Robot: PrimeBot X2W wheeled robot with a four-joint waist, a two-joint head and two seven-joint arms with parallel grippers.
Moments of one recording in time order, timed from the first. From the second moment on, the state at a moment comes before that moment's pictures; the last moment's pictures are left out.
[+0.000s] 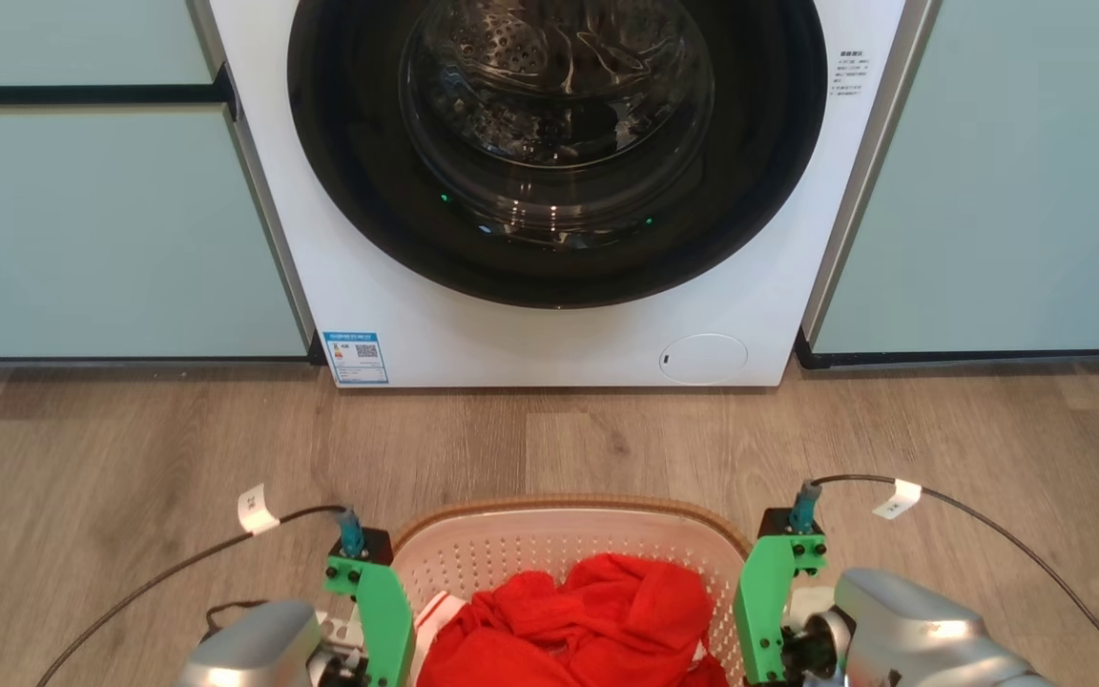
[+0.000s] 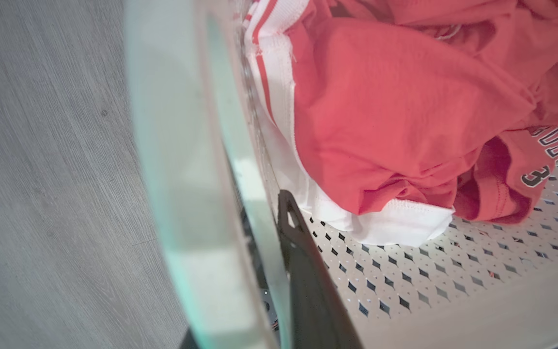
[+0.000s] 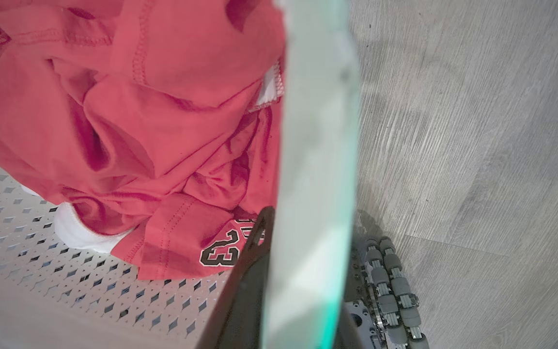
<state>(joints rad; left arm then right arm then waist) -0.55 0.14 -1.29 1.10 -1.17 -0.12 0.53 -0.63 -0.07 1.25 1.20 1.37 0.12 0.55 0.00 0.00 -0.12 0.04</state>
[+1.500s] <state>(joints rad) -0.59 0.14 -1.29 1.08 -1.15 -0.12 0.46 -0.68 -0.07 1.27 1.23 1.35 0.12 0.41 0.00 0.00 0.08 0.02</state>
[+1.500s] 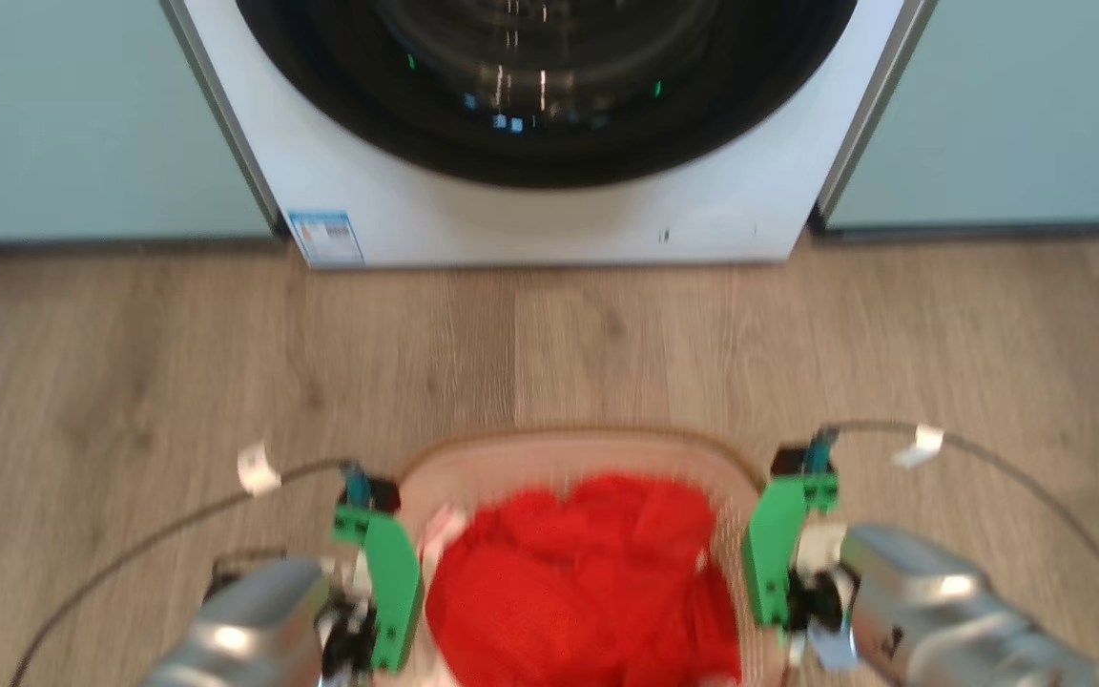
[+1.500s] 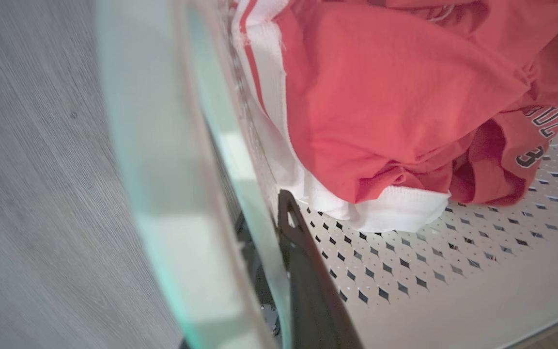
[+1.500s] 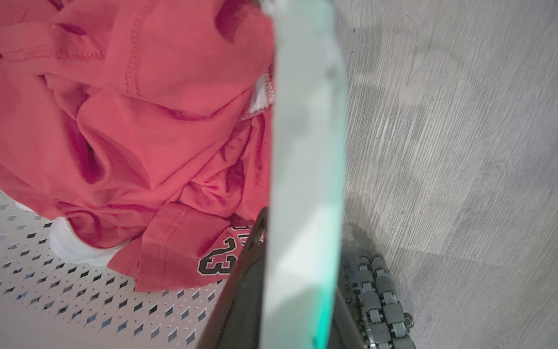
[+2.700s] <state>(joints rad) -1.05 0.06 -1.28 1.24 -1.06 -0.11 0.04 -1.07 -0.09 1.22 1.30 1.28 0.12 -0.07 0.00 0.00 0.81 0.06</state>
